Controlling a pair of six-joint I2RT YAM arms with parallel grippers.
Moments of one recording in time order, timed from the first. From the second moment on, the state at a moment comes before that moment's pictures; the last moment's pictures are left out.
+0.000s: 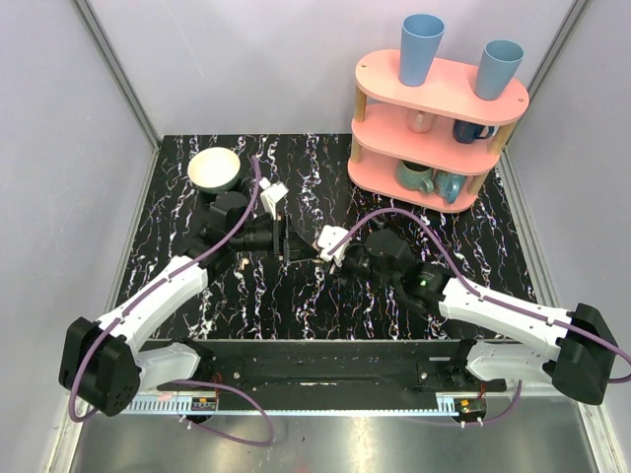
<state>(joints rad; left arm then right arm) -0.48 1.15 0.81 -0.05 0.81 -0.58 0.98 1.15 0.80 0.06 -0.04 -0.36</state>
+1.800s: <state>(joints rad) -0.56 1.08 0.84 -0.10 0.61 -0.41 0.99 1.02 0.79 0.04 0.03 -0.22</state>
